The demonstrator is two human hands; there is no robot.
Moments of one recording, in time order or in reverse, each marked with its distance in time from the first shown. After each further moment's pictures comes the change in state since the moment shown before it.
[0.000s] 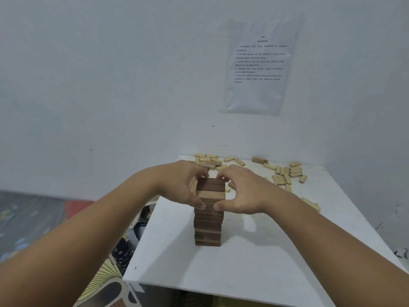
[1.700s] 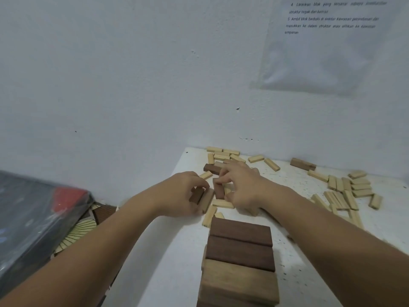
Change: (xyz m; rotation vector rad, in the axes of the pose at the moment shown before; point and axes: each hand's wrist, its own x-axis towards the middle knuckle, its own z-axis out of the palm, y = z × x) left_hand 0.145 -0.140 0.099 -0.246 0.128 -0.089; right_hand 0.218 0.106 0.099 -0.057 -0.150 0.002
